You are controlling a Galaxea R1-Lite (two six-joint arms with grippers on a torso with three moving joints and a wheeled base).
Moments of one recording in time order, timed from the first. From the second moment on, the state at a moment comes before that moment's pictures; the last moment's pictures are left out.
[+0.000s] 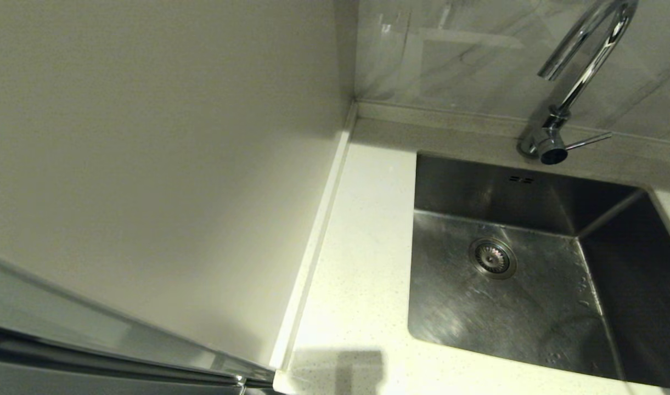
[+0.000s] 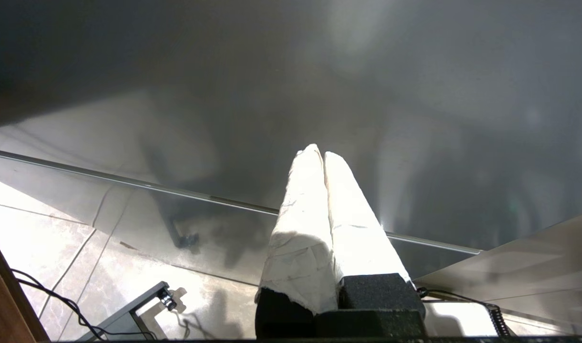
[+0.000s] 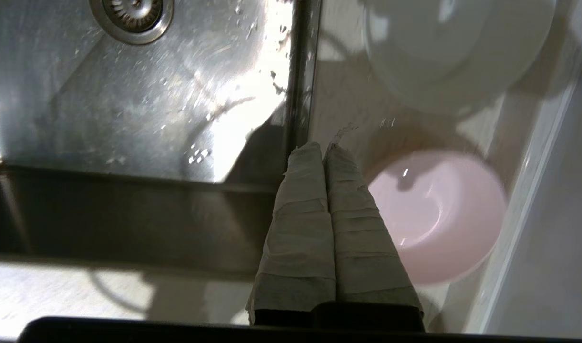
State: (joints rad) left arm 0.00 0.00 0.00 0.00 0.02 -0.02; right arm -1.01 1.79 -1.82 1.00 0.59 -0.62
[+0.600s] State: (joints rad) left arm 0.00 0.00 0.00 0.00 0.01 -0.02; right arm -0.91 1.89 -1.83 0.84 0.49 -0.61
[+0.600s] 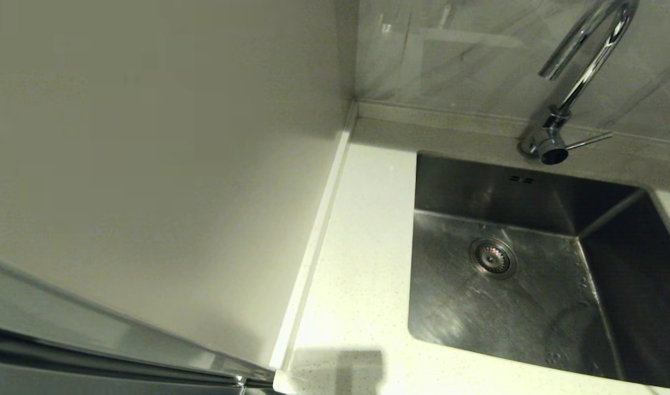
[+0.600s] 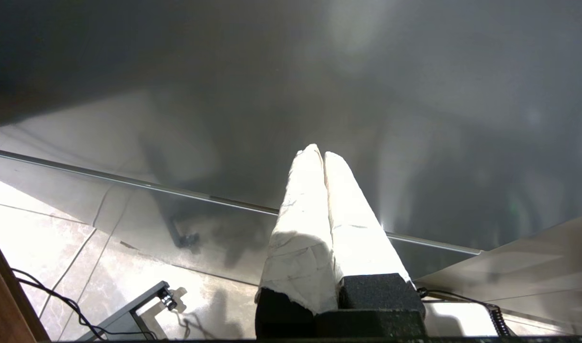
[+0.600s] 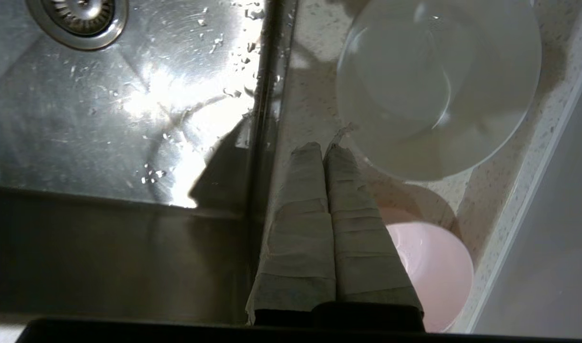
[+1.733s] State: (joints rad) left arm 0.00 0.00 0.00 0.00 0.02 -0.02; right arm -0.86 2.01 -1.82 0.76 0.45 -0.56
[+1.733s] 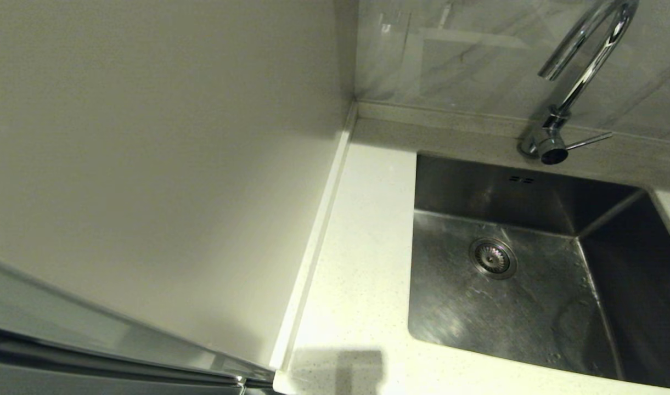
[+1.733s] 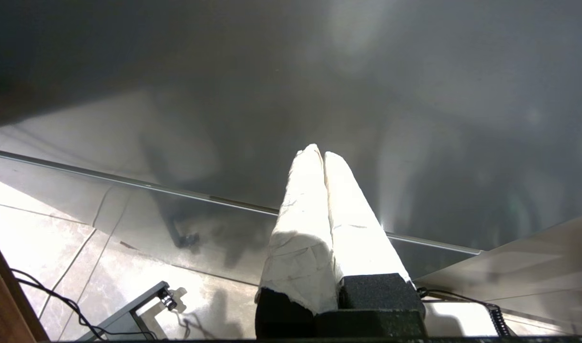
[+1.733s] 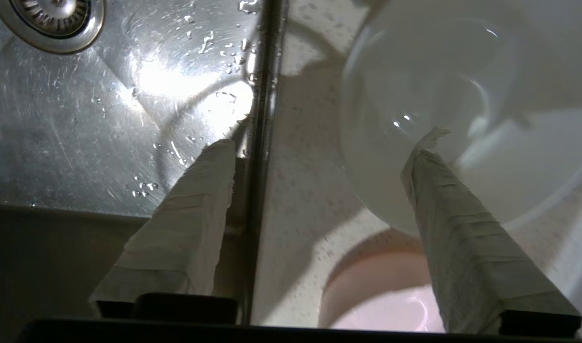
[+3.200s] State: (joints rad) left arm 0.00 0.00 0.00 0.00 0.01 -0.02; right arm -0.80 2.04 -1.77 0.62 0.45 -0.48
